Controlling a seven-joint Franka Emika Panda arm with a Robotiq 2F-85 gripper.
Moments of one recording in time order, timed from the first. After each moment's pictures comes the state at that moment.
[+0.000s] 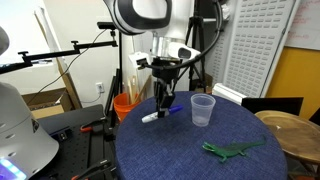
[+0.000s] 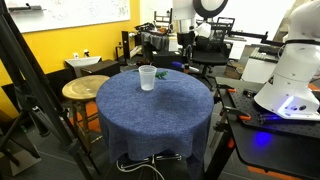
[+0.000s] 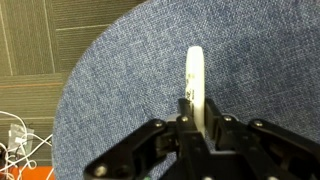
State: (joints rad) arm -0.04 0.01 -0.11 -2.55 -0.18 2.37 0.10
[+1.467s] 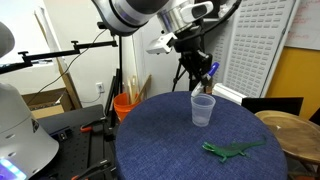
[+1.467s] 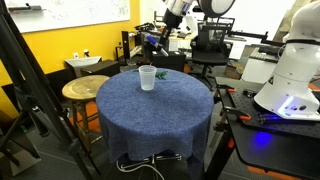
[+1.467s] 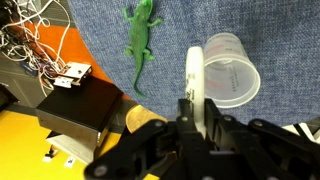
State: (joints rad) arm -0.18 -0.03 -0.01 -2.53 -0.56 2.90 0.27
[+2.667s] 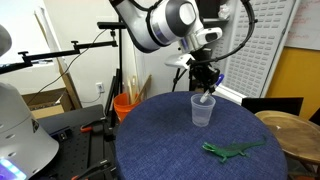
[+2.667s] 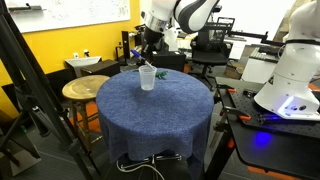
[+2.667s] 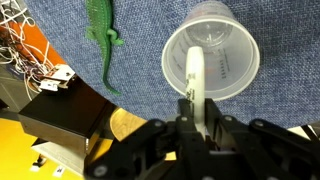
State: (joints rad) arm -0.09 0.28 -0.02 -2.28 -0.68 2.90 0.48
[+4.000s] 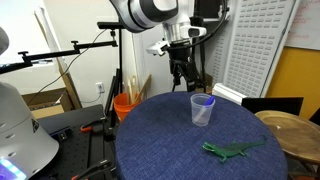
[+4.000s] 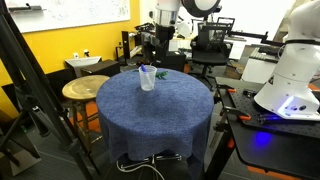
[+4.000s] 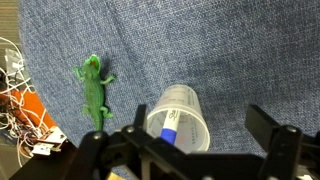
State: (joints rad) arm -0.03 0.11 0.03 -2.39 -0.30 2.56 0.27
